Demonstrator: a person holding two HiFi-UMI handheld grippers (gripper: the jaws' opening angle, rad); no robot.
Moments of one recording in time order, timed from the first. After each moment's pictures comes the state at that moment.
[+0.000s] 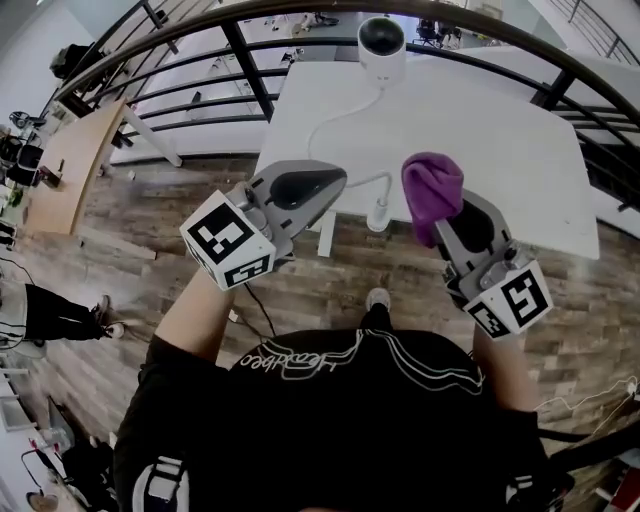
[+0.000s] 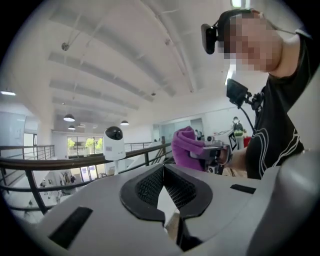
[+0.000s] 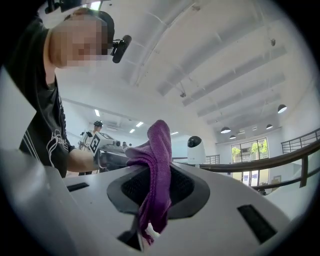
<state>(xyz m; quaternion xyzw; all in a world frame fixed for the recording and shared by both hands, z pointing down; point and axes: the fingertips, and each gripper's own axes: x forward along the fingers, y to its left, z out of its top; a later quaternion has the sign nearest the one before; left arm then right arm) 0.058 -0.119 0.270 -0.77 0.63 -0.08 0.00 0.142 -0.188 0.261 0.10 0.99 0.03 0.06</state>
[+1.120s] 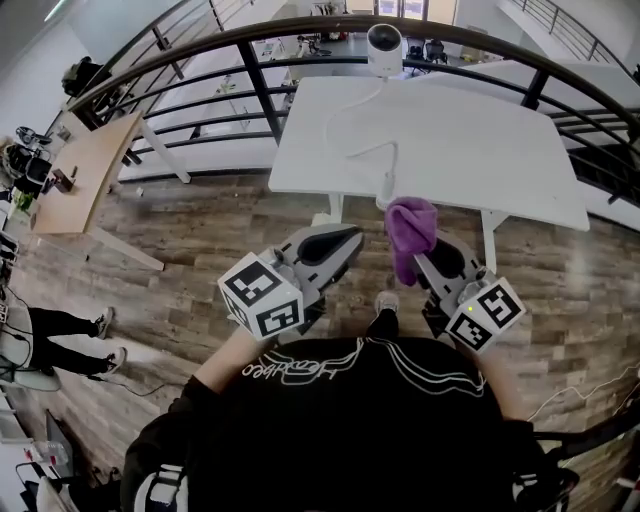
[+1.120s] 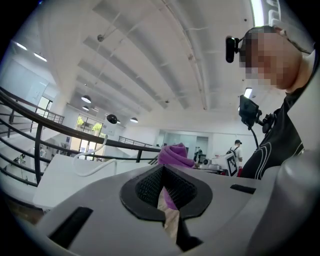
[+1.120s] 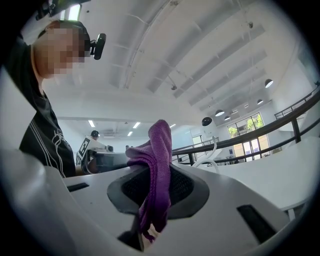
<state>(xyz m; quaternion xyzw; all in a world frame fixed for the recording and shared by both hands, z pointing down) 0.207 0.032 0.300 -0.76 0.65 0.06 -0.09 0.253 -0.028 0.311 0.10 0.99 -0.09 0.02</state>
